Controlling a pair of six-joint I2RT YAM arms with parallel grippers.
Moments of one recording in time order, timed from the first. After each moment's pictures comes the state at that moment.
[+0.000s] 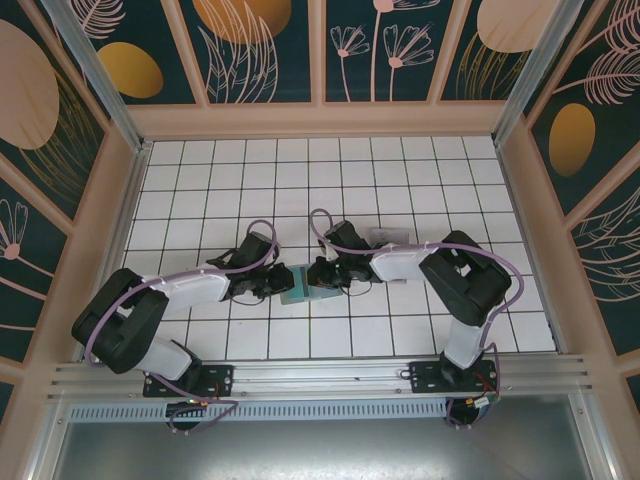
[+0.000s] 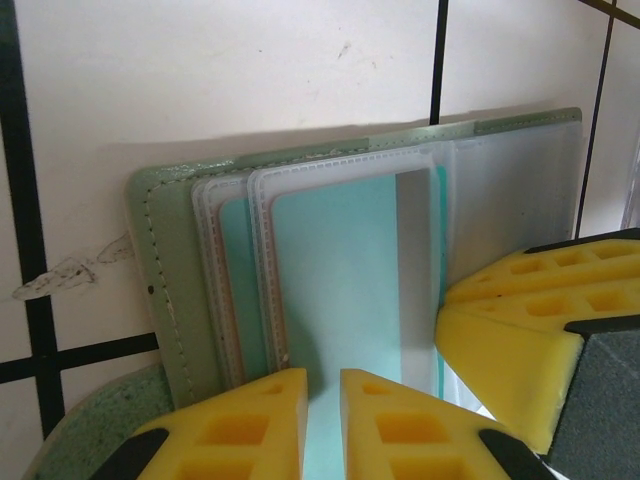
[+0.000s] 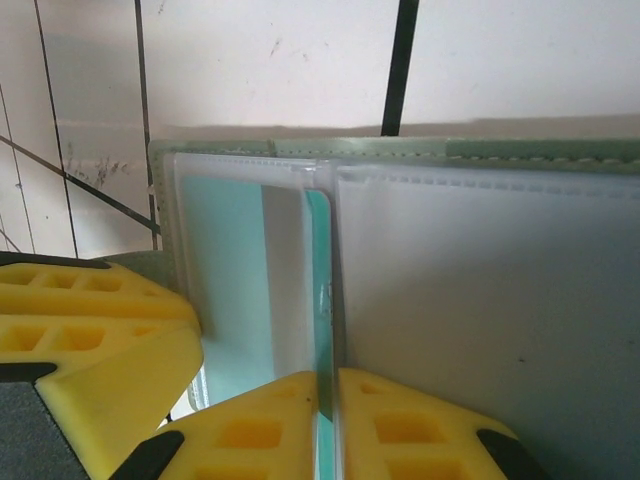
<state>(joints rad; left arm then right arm) -0.62 1.48 0.59 -0.10 0.30 -0.84 0.80 1.80 0.86 0.00 -0.46 0.81</state>
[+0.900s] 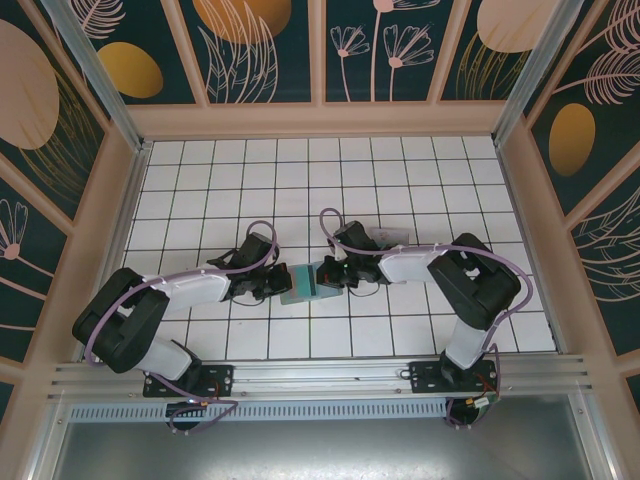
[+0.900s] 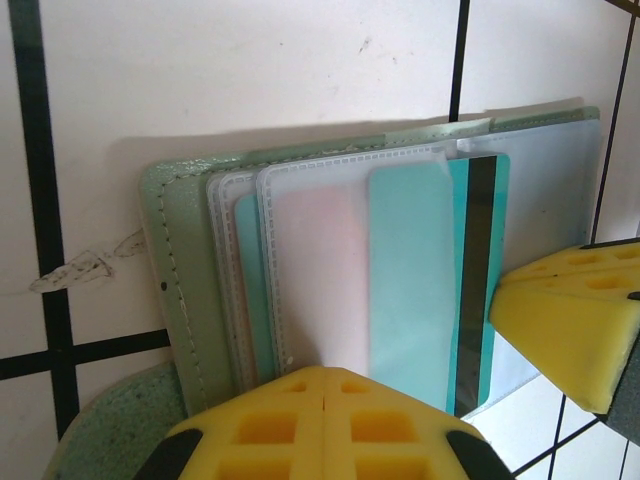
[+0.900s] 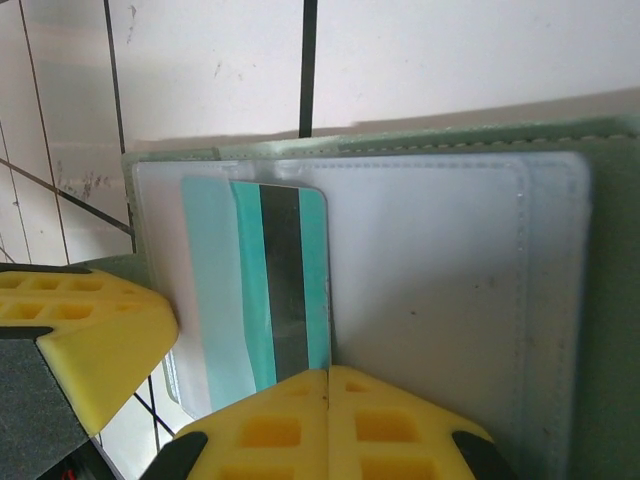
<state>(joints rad) -0.62 1.48 0.59 -0.11 0.28 -0.84 0.75 1.75 0.80 0.01 -0.45 0.81</state>
